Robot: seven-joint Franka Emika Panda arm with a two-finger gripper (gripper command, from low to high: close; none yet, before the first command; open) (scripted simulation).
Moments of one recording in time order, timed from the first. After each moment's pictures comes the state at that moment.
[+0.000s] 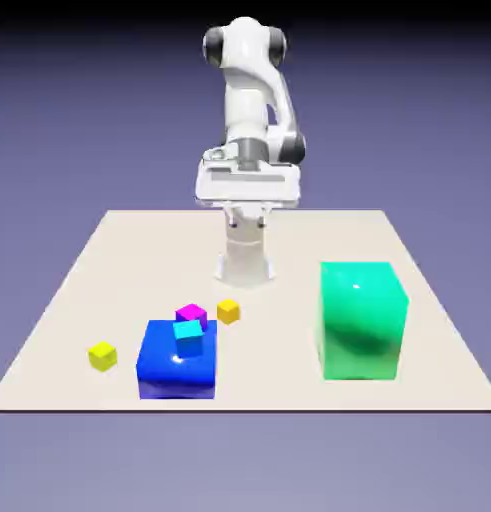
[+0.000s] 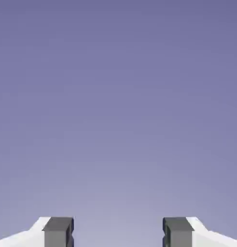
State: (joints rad) arm -0.02 -0.53 0.00 -2.80 0.01 3.04 0.73
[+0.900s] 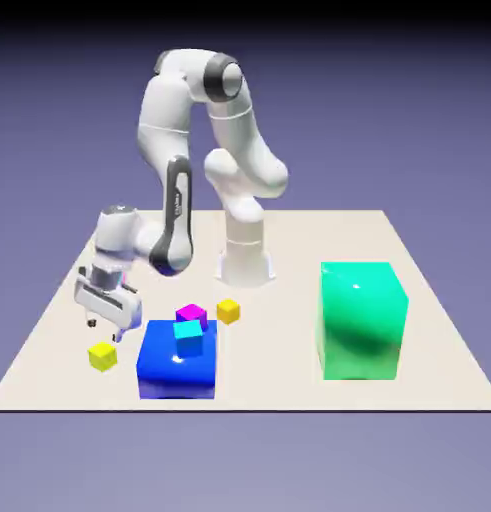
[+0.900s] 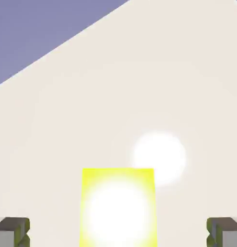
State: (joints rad) arm -0.67 0.39 0.01 -2.51 0.21 3.20 0.59
